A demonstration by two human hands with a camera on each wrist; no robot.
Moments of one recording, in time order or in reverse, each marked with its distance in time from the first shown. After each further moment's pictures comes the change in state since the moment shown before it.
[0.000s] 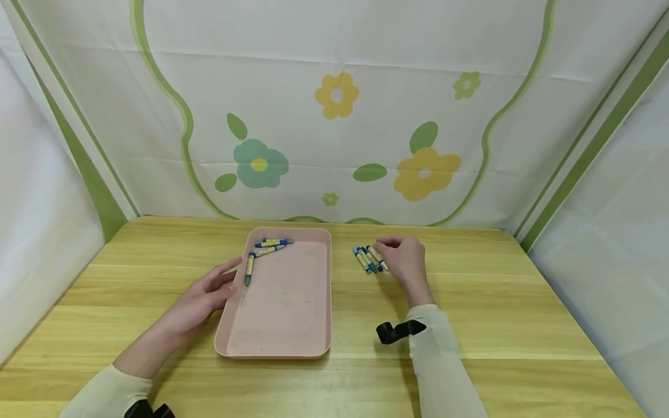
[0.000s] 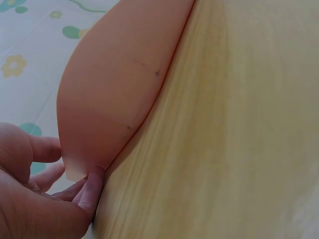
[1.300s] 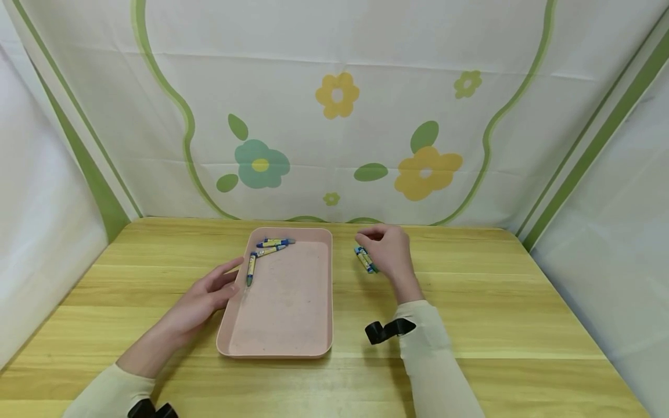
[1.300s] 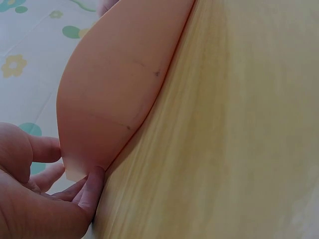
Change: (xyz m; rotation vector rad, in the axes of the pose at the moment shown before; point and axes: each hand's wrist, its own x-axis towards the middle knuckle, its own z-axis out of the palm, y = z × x) left_hand 0.001 -0.001 0.001 0.002 0.004 0.006; right_hand -0.010 -0.037 0.011 0.041 -0.025 -0.176
